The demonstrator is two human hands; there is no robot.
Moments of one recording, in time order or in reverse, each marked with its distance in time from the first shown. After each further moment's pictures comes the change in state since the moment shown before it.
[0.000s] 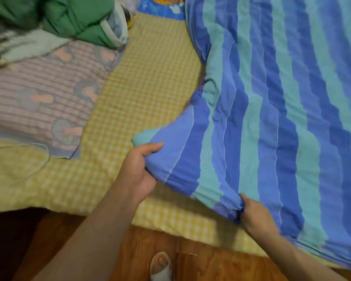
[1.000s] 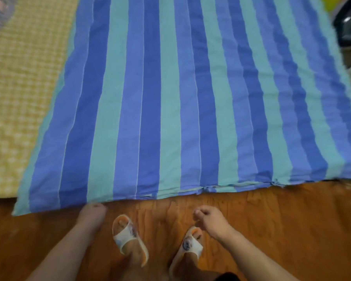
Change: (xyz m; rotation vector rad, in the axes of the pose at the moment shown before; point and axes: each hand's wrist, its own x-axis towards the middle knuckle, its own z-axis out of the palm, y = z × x) left_hand -0.043 -0.232 -0.144 1.233 0.580 -0.565; right_hand -0.138 0.143 0.092 0.777 -0.348 0.419
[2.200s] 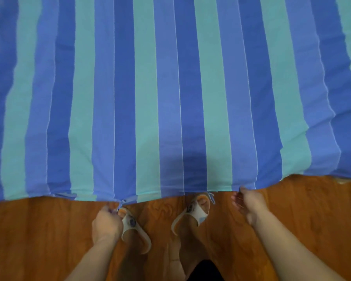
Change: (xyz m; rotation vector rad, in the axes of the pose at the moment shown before) left_hand -0.163 0.085 0.320 0.267 0.354 0.014; right_hand 0.097 0.169 -0.351 0.841 0.277 0.436
